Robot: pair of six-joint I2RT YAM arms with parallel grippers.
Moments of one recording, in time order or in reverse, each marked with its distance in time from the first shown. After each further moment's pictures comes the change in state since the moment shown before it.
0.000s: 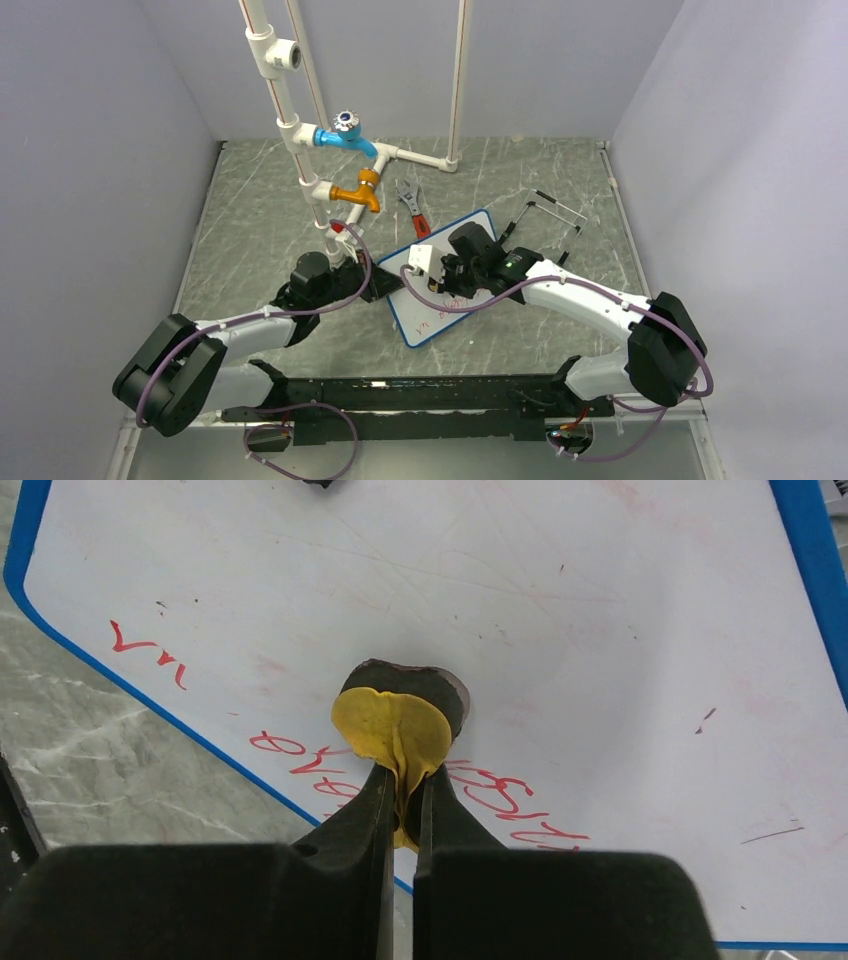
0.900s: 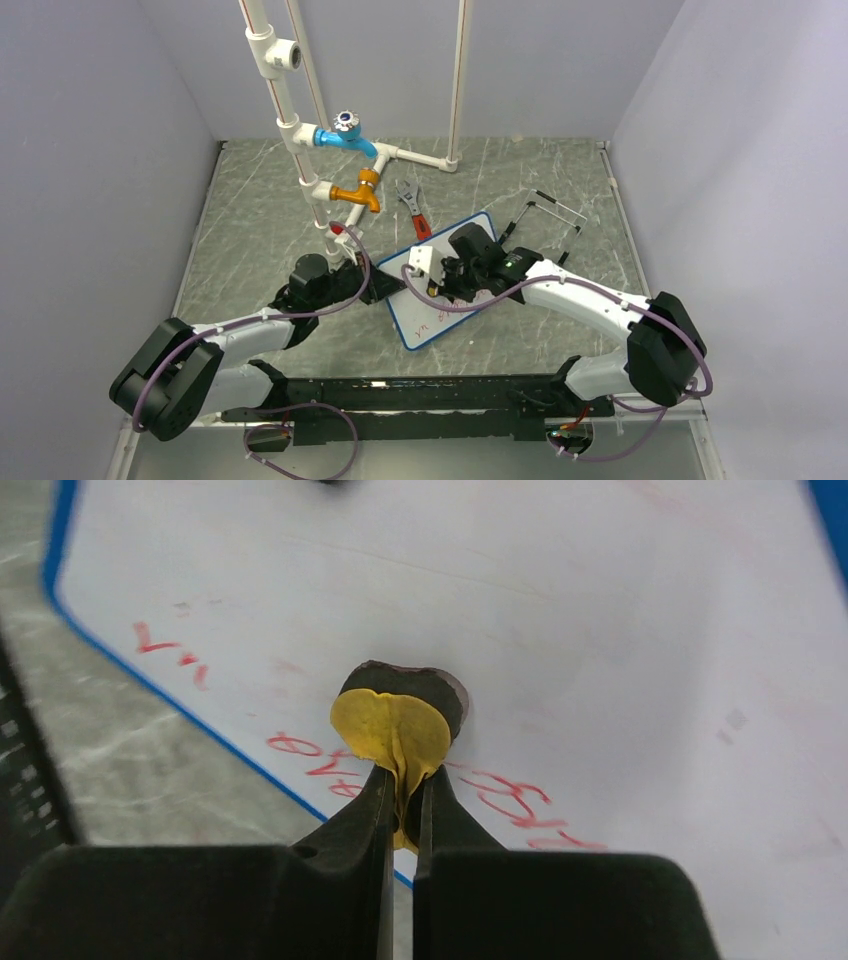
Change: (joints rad) left arm -0.008 -0.029 -0.014 -0.015 0.012 -0.002; right arm 0.004 0.003 -0.001 -0.037 -0.085 0.009
